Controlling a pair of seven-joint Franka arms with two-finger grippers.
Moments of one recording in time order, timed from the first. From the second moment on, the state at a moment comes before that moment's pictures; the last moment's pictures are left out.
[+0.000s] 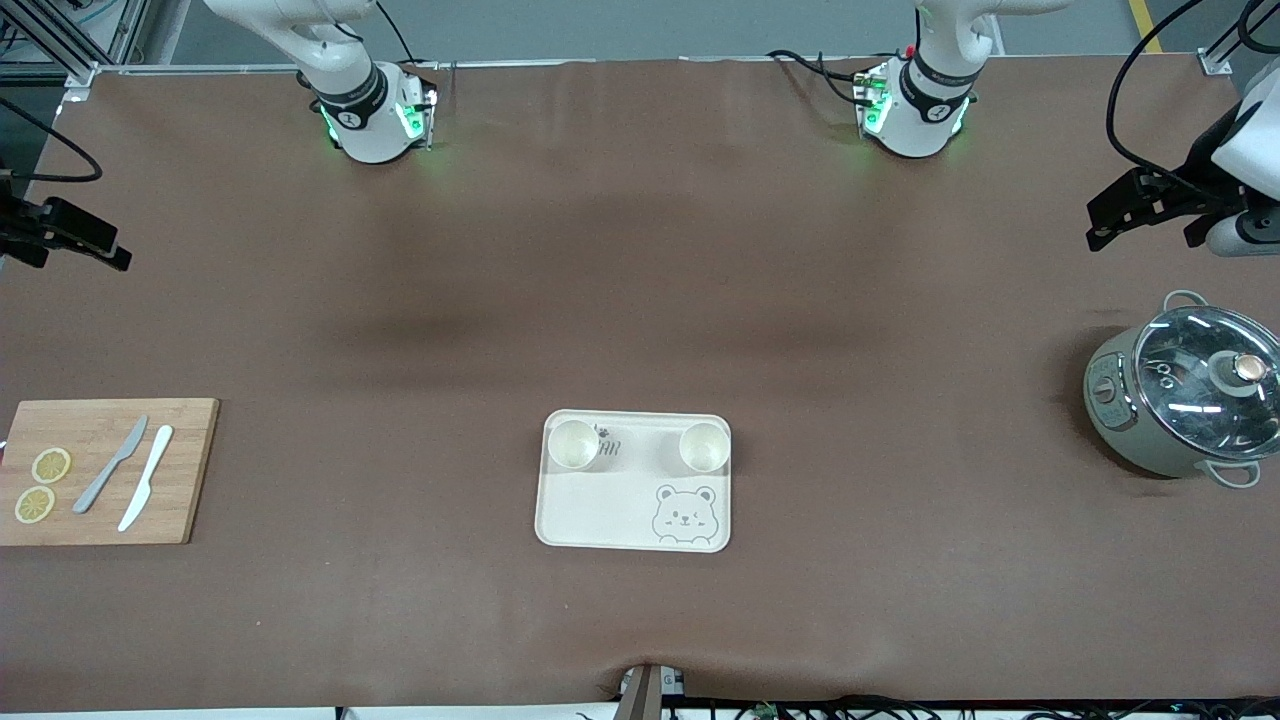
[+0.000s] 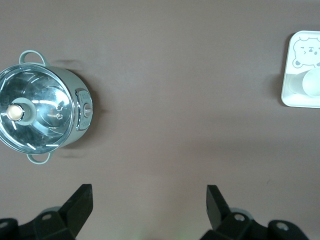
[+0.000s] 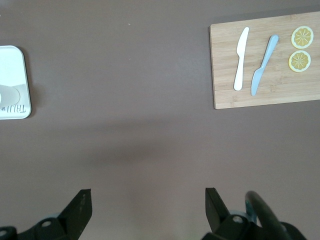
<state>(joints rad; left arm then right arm) -0.04 -0.03 -0.05 -1.53 0.04 1.51 -0.10 -0.01 -0.04 -0.11 -1.62 0.04 1.55 -0.03</state>
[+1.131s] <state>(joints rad) -0.05 -0.01 -0.06 -1.53 0.04 1.52 -0.10 -0.01 -0.03 -0.12 -1.60 0.04 1.56 -0.03</state>
